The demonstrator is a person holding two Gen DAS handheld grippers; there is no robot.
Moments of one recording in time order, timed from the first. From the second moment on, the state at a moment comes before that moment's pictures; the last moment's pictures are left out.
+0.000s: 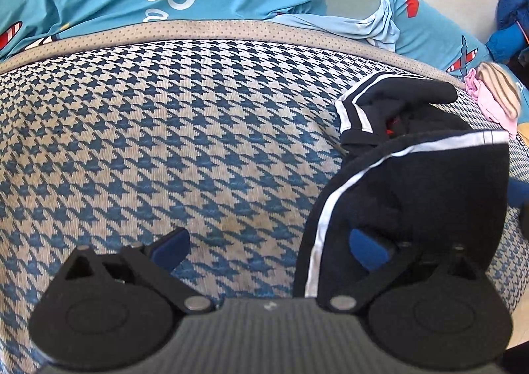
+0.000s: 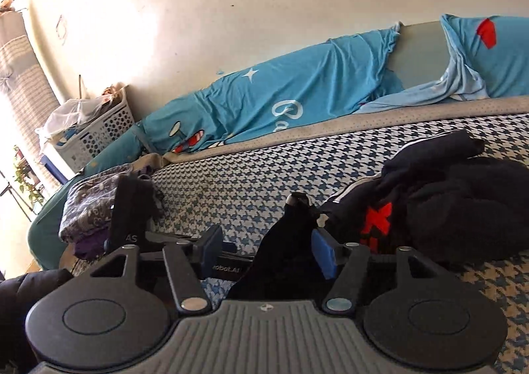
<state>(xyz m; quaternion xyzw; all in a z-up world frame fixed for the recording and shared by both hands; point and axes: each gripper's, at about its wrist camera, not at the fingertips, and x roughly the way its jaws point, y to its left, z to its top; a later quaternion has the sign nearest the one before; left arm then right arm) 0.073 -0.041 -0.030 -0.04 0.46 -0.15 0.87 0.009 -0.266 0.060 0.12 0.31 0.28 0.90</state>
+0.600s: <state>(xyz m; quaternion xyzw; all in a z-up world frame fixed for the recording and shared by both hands) 0.087 0.001 -0.019 -0.10 0.46 -0.07 0.88 0.005 -0.245 0.054 0.03 0.35 0.32 0.88</state>
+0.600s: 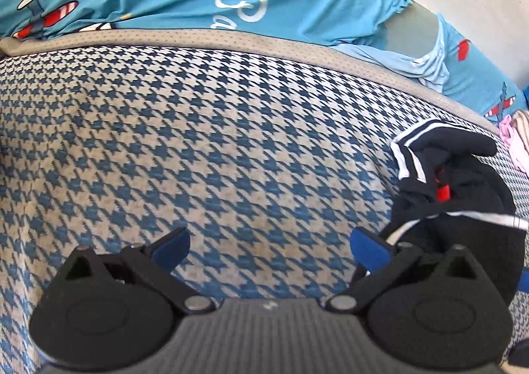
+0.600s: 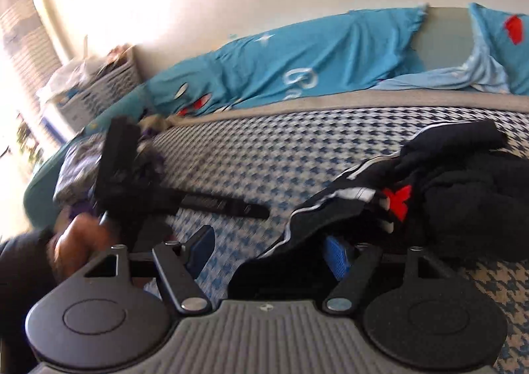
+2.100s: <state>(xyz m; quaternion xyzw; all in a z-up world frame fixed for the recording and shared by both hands) 0.086 -0.010 -0.022 -0.10 0.46 -0.12 0.87 -0.009 -0.201 0.010 0.00 0.40 0.43 0.81</state>
